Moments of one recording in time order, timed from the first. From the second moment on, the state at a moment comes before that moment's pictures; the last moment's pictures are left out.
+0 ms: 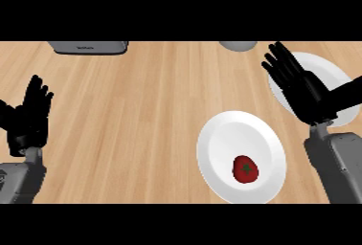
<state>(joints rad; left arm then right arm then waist) -0.22 0.38 0.03 -1.39 0.23 0.40 0.17 -0.43 -0.34 0.07 -1.43 -0.45 0.08 0.13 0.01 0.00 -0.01</state>
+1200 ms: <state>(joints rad) 0.01 0.22 -0.20 -1.43 0.24 0.17 0.19 0.09 -0.54 -0.12 -1.68 -0.04 -0.08 -0.22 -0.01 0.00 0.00</state>
